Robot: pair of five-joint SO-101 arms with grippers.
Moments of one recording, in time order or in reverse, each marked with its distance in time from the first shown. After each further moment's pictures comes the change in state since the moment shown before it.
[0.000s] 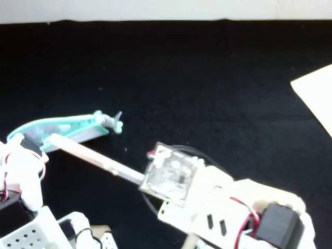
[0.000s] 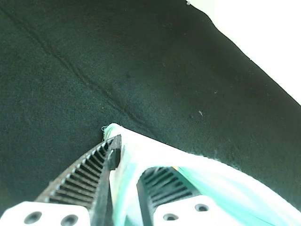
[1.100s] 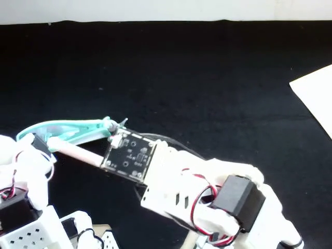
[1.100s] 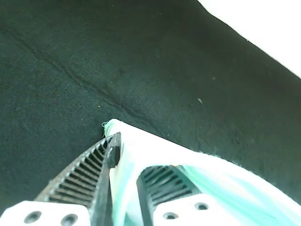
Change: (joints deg) left arm 5.9 0.0 0.0 3.0 -6.2; right arm 1.6 12.9 -6.1 4.3 1.9
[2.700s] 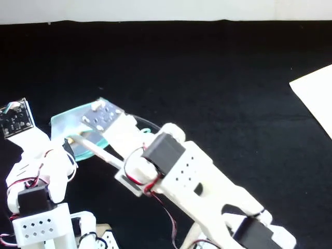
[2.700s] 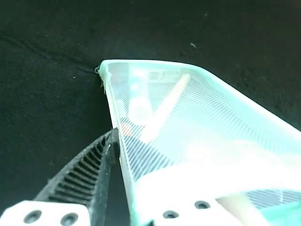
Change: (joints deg) left arm 11.8 -0.1 10.5 -1.4 -0.5; right arm 1.8 25.1 -4.0 0.3 -16.7
